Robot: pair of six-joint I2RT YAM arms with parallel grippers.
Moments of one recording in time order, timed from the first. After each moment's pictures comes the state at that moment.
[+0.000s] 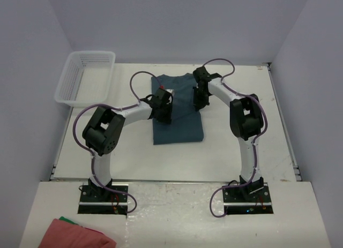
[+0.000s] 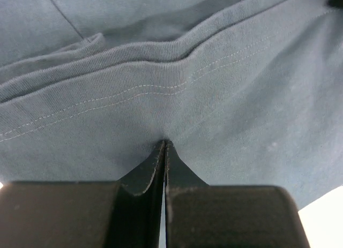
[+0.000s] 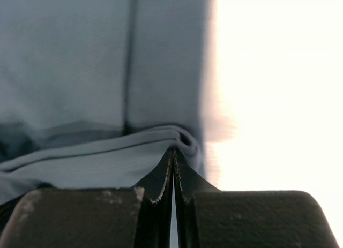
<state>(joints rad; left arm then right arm) -0.60 1.97 1.28 -0.31 0.06 -0.45 0.38 2.22 1.79 -0.83 -0.02 0.45</state>
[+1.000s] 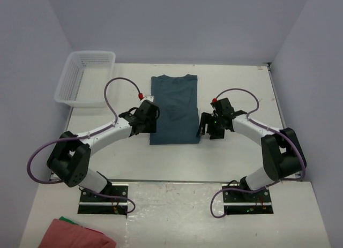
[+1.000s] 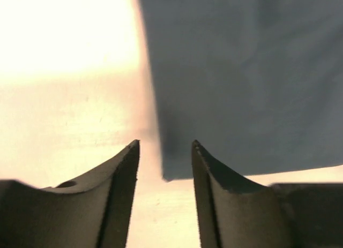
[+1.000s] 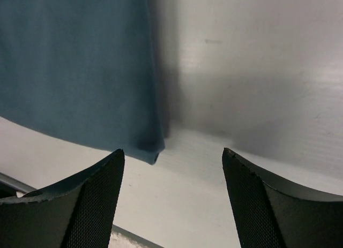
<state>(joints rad) -0.64 1.50 0.97 -0.44 -0.28 -0.54 0.35 1.53 0.88 -0.45 -0.23 0.50</state>
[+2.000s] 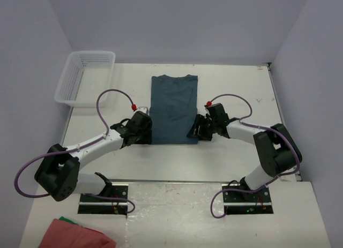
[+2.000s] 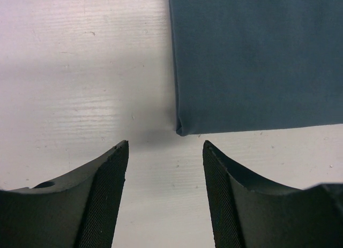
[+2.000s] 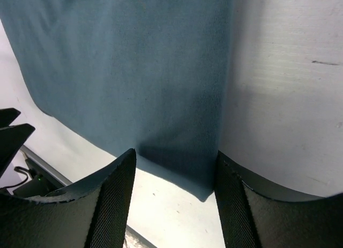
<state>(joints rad) -0.64 1.32 0.73 -0.44 -0.22 -0.57 0.43 1.60 0.74 -0.11 -0.36 0.71</state>
